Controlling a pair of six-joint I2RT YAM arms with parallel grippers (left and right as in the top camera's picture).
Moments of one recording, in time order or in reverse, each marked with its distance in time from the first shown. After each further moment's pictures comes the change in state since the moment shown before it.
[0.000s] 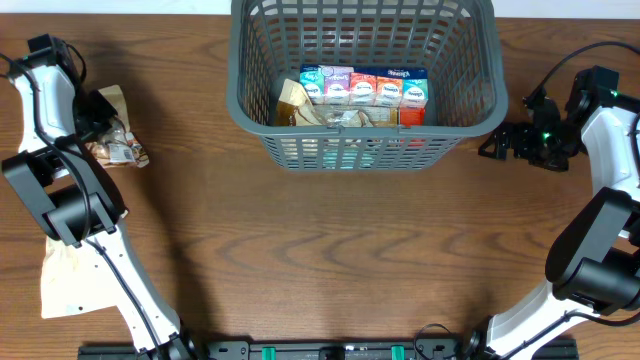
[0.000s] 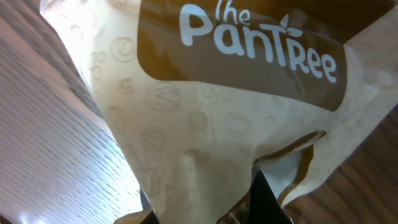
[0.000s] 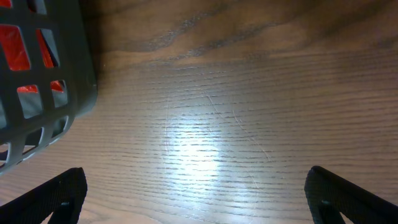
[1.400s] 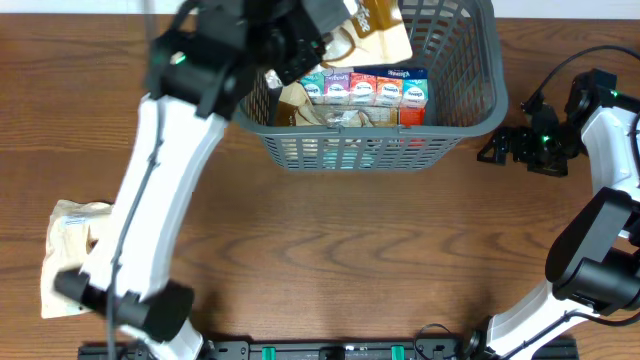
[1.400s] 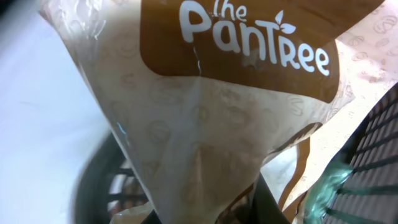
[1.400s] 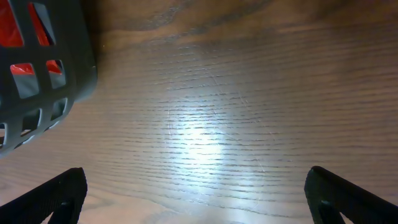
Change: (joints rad) left arm -0.826 -0.626 -0.018 0.212 0.297 0.987; right arm 0.000 0.000 0.000 -0.054 0.005 -0.003
